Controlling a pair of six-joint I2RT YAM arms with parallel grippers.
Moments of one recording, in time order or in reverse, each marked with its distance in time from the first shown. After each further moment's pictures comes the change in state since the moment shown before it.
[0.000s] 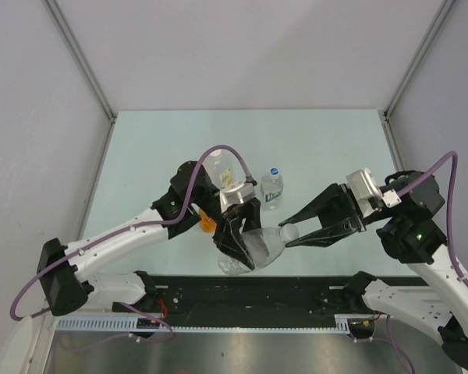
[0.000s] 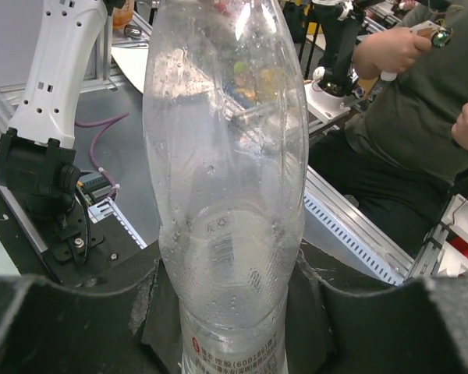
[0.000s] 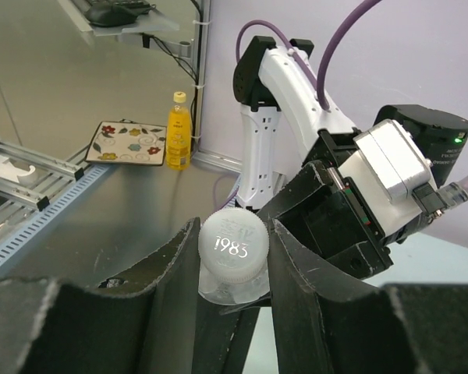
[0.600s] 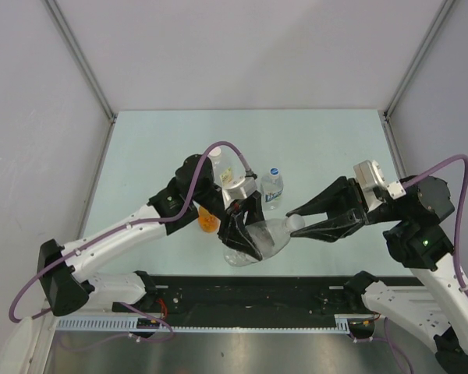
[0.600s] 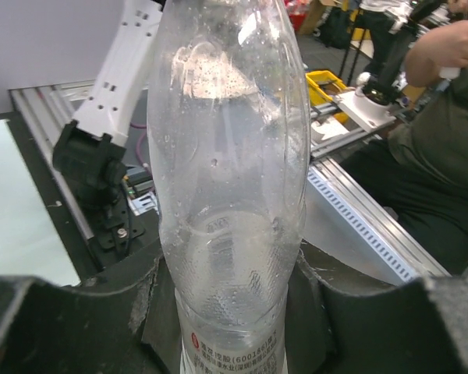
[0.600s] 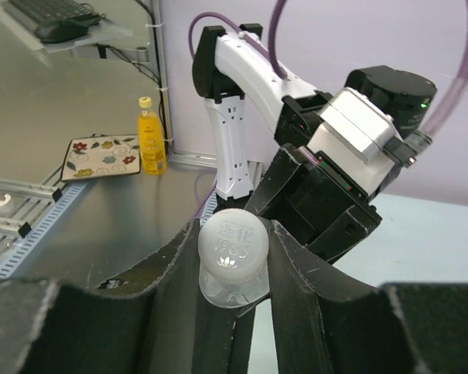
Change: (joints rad) left arm 0.016 0.010 0.063 -0.234 -0.079 0.212; right arm -0.105 -0.062 -0.018 -0.021 0.031 0.079
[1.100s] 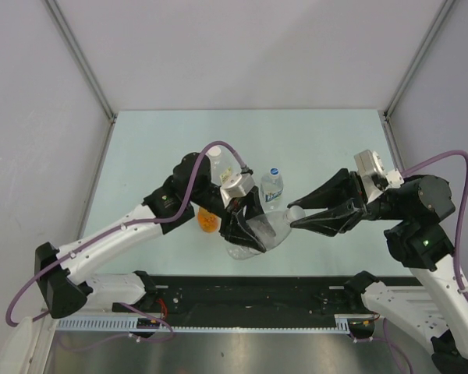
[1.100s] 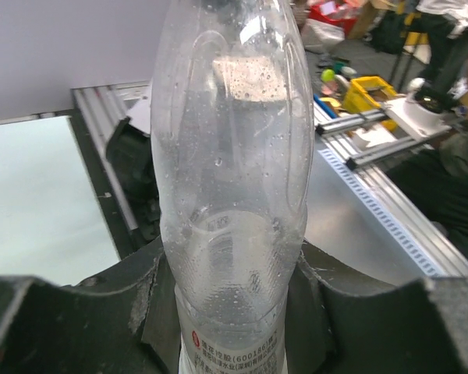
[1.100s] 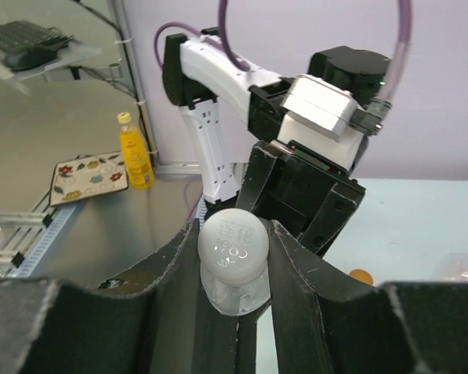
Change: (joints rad) left arm 0.018 -0.018 0.014 -0.110 -0.107 0.127; right arm -0.069 -0.008 -0.002 -0.006 0.040 0.089
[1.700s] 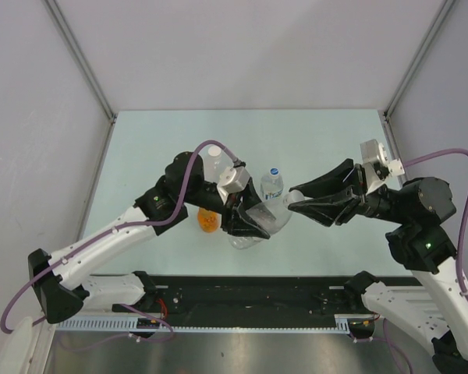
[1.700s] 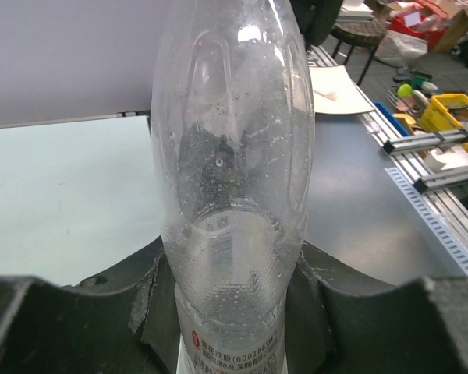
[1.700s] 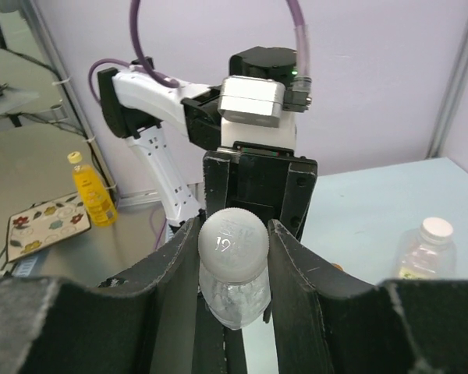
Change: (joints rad) left arm 0.018 -0.049 0.013 -0.071 -0.196 0.082; right arm 0.001 -0.012 0.001 -0.037 0.219 0.016
